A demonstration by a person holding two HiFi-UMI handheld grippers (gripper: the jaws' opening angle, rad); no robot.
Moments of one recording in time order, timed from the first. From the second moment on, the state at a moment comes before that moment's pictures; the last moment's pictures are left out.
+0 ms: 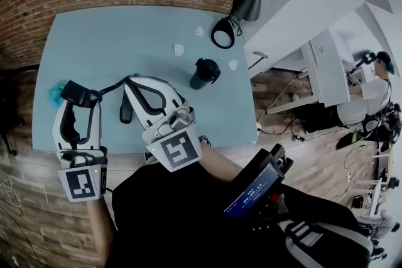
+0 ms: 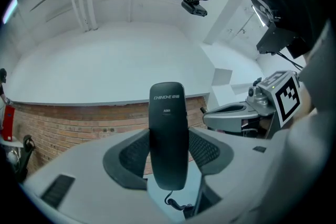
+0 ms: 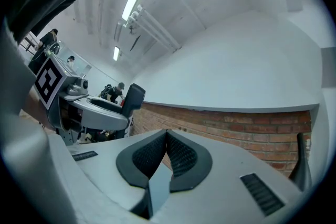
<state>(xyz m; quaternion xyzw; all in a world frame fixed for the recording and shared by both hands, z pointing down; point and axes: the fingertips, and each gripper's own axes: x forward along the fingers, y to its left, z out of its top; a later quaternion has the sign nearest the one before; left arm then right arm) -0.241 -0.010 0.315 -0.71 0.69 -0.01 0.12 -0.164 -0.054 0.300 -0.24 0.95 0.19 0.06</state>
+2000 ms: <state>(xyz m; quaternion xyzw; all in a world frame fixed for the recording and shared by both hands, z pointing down) -0.222 -0.040 0.472 -0.77 0.63 -0.04 0.01 -0.160 -0.061 0.458 -0.17 0.98 0.07 -0.03</state>
